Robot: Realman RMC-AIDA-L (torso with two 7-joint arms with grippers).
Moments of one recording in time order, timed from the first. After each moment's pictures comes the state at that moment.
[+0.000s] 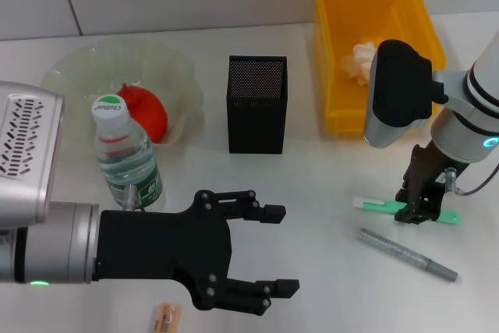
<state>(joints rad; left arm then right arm) -0.28 -2.07 1.50 1.12 1.57 1.53 -1.40 0.71 2.08 -1.38 -1.09 -2.79 -1.58 2.08</state>
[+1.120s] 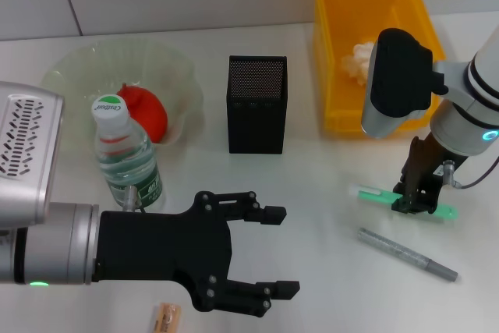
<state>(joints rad) -0.28 -2.07 1.50 1.12 1.57 1.53 -1.40 0.70 2.08 -1.38 -1.14 -2.79 -1.60 2.12</state>
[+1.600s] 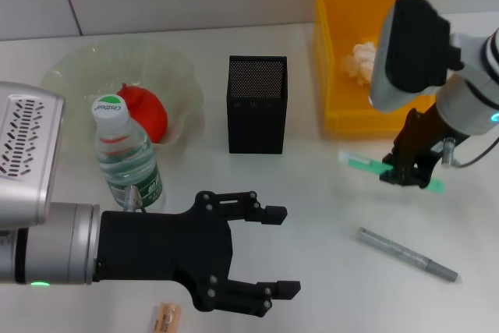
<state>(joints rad) -0.28 -2.07 1.50 1.12 1.57 1.53 -1.40 0.63 2.08 -1.36 -1.34 -2.74 -1.61 2.13</state>
